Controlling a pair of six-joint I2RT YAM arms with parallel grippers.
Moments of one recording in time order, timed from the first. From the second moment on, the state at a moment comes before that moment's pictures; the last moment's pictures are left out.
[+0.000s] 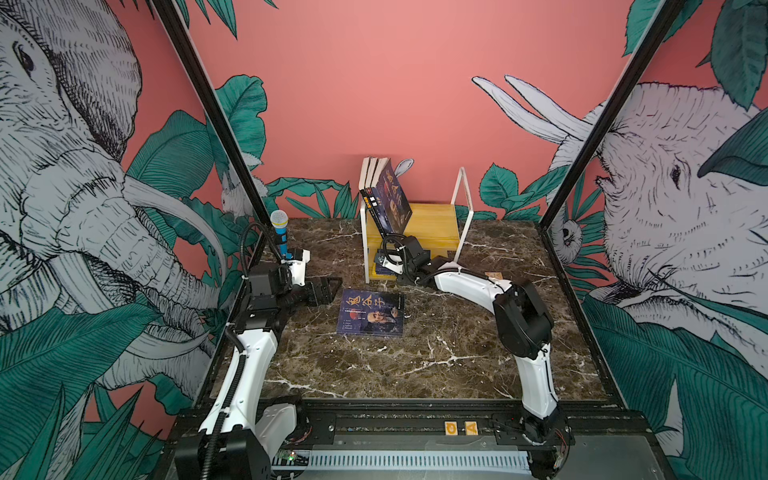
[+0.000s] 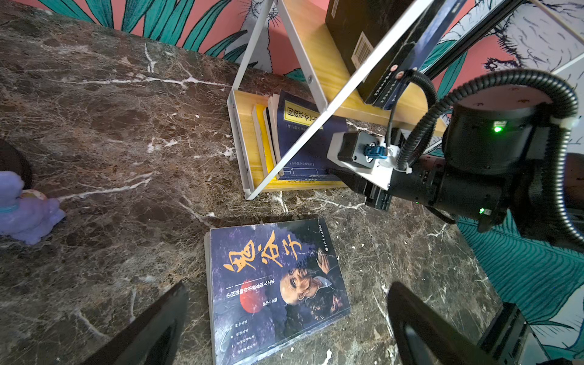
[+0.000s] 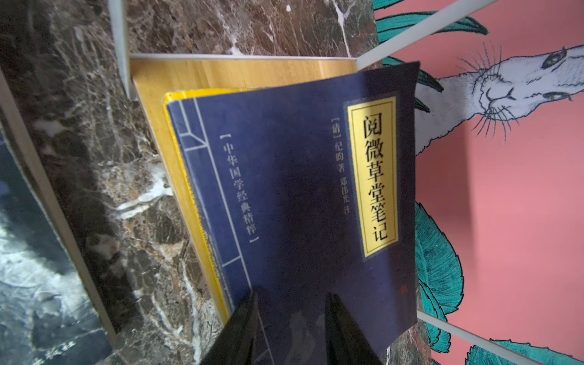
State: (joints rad) left arm 0.07 1.00 0.76 -0.34 0.67 -0.16; right arm 0.71 2.09 1.62 -0.32 0.25 -0.75
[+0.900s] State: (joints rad) left arm 0.00 1.18 0.76 -0.32 0.65 -0.20; right arm 0.77 1.27 0.85 -0.09 0.12 0.01
